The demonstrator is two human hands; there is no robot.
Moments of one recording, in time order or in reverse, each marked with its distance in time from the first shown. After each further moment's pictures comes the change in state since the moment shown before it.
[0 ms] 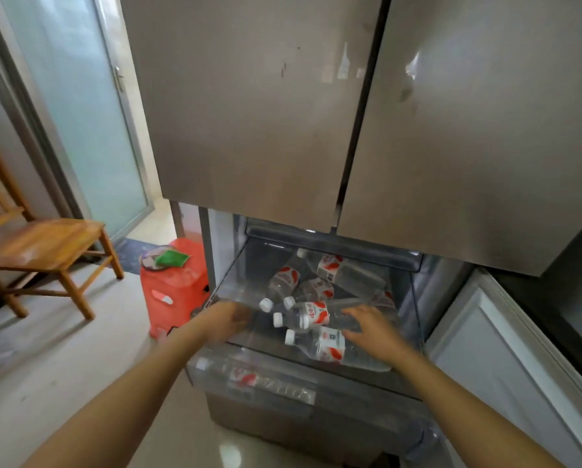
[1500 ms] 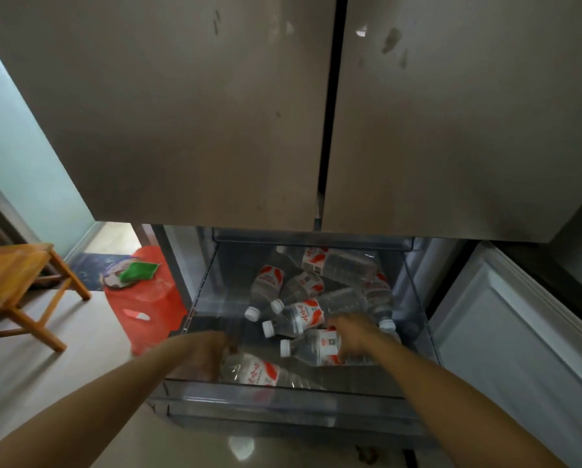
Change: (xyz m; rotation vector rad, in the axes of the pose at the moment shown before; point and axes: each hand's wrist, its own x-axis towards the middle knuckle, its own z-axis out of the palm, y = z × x) left_hand 0.074 -0.041 0.006 0.460 -0.520 0.107; right_hand 0.063 0.019 0.052 -0.125 -0.272 0.104
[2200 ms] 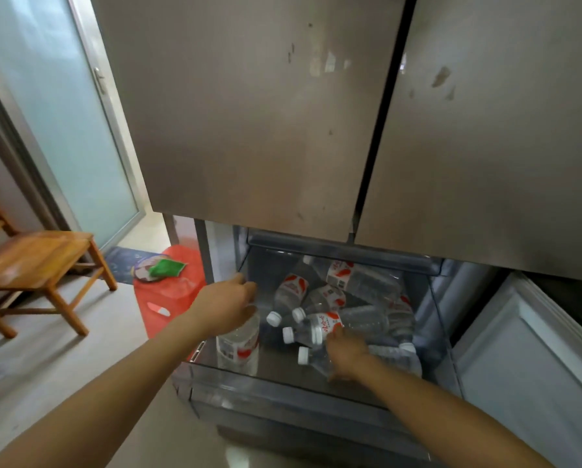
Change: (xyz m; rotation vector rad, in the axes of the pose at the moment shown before) left_hand -0.058 0.020 -0.038 0.048 0.700 -0.172; right_hand 0.013 -0.047 0.018 -0.422 0.016 -0.032
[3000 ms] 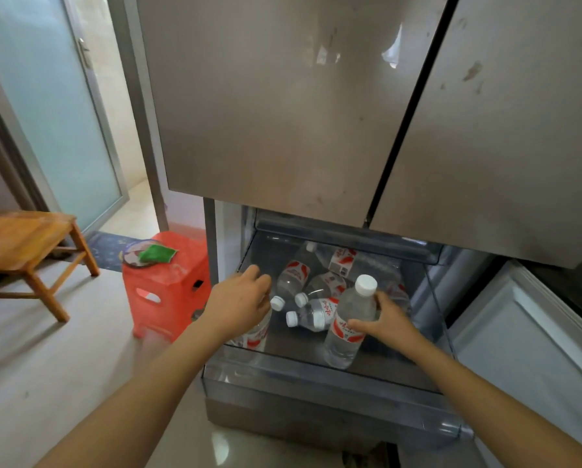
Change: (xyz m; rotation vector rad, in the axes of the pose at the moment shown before) left_hand -0.025 0.002 0.028 -0.171 0.304 0.058; right_hand -0.069 0.029 -0.037 1.092 0.350 0.142
